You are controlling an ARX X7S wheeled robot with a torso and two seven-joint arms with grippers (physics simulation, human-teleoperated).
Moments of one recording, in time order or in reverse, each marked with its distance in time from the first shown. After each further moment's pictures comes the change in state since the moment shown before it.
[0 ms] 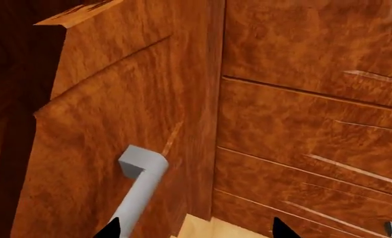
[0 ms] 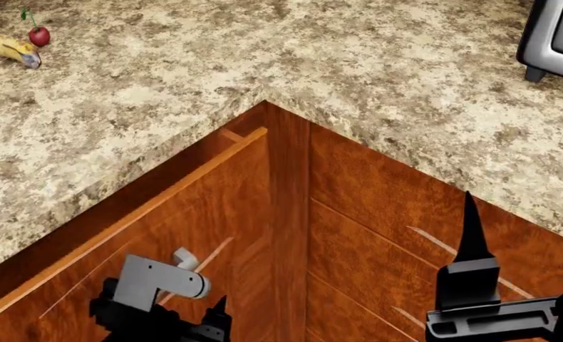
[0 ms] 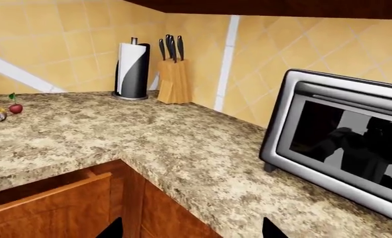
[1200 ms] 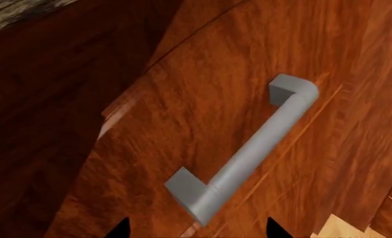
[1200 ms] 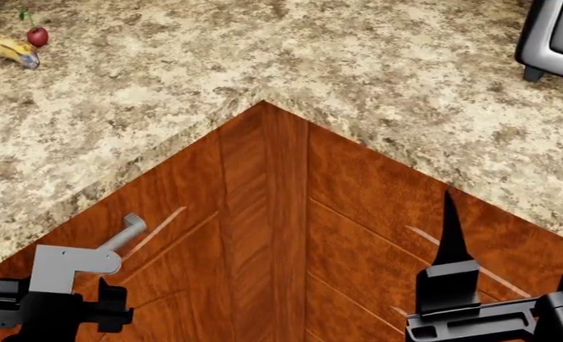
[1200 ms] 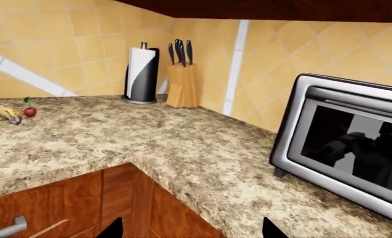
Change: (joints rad) left arm -0.155 0.034 -0.427 -0.542 0.457 0.199 -0.137; right arm -0.006 -0.029 0.018 -0.023 -0.001 0.008 0.015
